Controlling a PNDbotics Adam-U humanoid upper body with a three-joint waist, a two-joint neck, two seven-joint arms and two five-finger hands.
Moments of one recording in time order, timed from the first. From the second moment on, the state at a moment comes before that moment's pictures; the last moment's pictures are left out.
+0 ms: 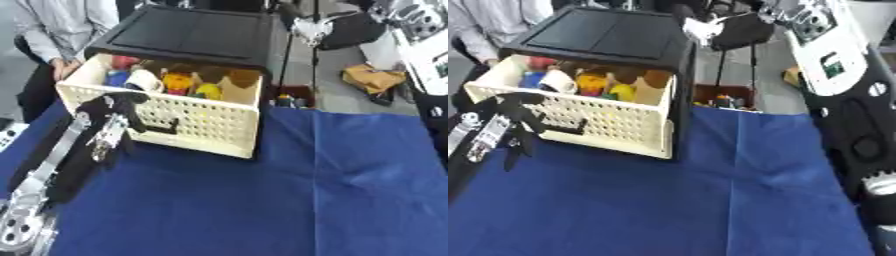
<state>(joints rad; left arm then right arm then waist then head) -0.60 0.26 -0.07 -1.99 -0.33 0.26 -0.21 -1.41 -0.42 0.04 -1.20 0.53 -0.65 0.48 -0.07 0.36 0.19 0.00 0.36</state>
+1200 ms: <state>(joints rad) -0.64 0.48 -0.09 -1.99 -0.47 0.18 -0.30 -1.32 -0.56 0.08 -1.35 0.25 -0.53 0.31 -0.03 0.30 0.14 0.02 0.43</state>
